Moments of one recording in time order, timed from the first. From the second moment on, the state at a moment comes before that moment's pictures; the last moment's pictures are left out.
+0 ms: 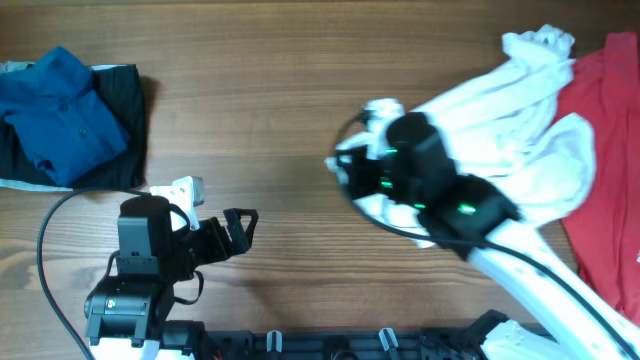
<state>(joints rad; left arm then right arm) -0.05 0.68 0.62 -0.83 0.39 -0.42 0.65 1.24 1.07 -0.50 -0.13 0.49</state>
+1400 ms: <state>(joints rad) -0.45 1.61 0.64 0.13 0.35 -0.64 0.25 0.99 1.06 -1.04 0.21 0.50</state>
